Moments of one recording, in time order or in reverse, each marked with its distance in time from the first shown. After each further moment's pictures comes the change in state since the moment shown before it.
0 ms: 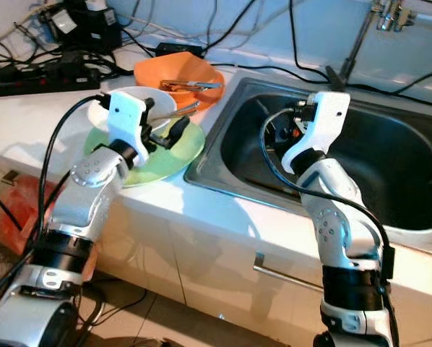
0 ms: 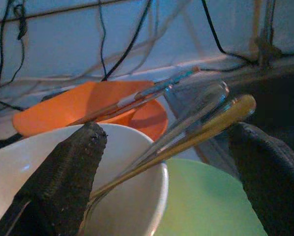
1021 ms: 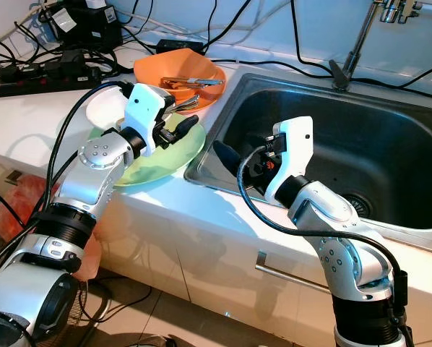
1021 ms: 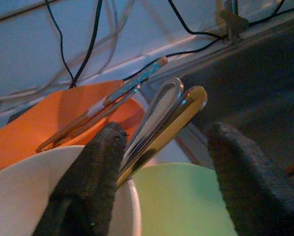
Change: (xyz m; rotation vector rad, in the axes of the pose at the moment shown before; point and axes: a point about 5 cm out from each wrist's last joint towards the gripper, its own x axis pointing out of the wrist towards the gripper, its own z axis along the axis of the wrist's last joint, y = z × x) left arm 0.023 0.002 0.005 0.098 0.020 -0.159; right arm -0.026 0.030 -0.020 -0.013 0.209 0.254
